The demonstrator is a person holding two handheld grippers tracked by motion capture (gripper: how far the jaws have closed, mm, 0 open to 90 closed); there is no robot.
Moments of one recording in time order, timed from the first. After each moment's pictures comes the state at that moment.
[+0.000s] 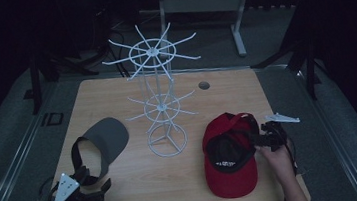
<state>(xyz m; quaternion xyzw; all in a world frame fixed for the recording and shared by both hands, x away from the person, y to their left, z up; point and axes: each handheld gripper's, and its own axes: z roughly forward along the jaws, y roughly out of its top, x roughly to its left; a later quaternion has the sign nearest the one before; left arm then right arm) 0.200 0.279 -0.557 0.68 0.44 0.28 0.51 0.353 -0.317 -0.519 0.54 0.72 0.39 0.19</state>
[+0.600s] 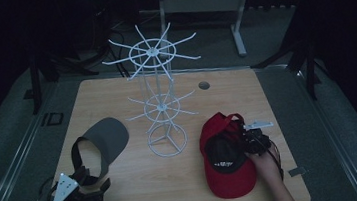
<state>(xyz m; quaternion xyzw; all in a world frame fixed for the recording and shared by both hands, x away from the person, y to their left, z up) 0.200 0.281 -0.557 0.68 0.45 0.28 0.50 0.354 -0.274 -0.545 0.50 0.79 0.30 0.20</state>
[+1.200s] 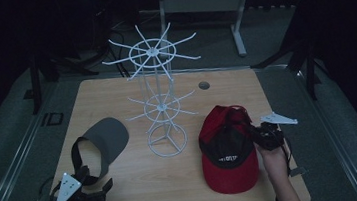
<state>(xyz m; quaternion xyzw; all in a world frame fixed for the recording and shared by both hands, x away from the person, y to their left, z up) 0.201 0.276 -0.557 0.69 0.44 0.29 0.50 0.333 -0.292 -0.486 0.50 0.72 0.42 0.22</state>
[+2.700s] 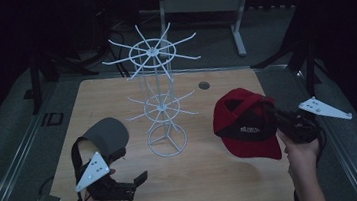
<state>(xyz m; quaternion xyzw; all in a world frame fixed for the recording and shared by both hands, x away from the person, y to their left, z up) 0.212 0.178 -0.459 0.73 0.30 0.18 0.59 0.284 -0.311 -0.373 0.44 0.67 0.54 0.25</state>
